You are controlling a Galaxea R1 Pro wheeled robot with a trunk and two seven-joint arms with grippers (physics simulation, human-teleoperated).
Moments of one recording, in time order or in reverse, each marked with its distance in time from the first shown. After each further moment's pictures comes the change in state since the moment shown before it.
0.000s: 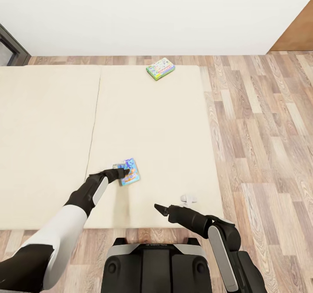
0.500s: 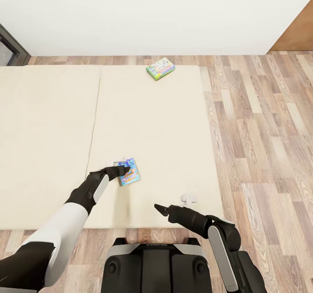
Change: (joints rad) left arm -0.015 -0.006 0.000 -0.005 -0.002 -0.001 0.002; right arm 0.000 0.000 0.000 0.001 0.000 0.000 -0.001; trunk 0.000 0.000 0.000
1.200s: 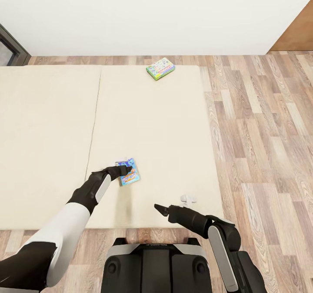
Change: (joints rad) left arm 0.000 -0.015 -0.003 -0.001 -0.003 -0.005 0.002; right arm 0.000 0.000 0.000 0.000 0.000 0.000 0.002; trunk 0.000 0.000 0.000
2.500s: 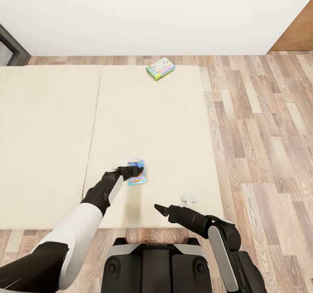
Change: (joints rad) left arm 0.000 -0.100 -0.002 0.004 -0.091 -0.009 0.000; right arm 0.000 -0.001 0.000 0.000 -0.002 0.000 0.001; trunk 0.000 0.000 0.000
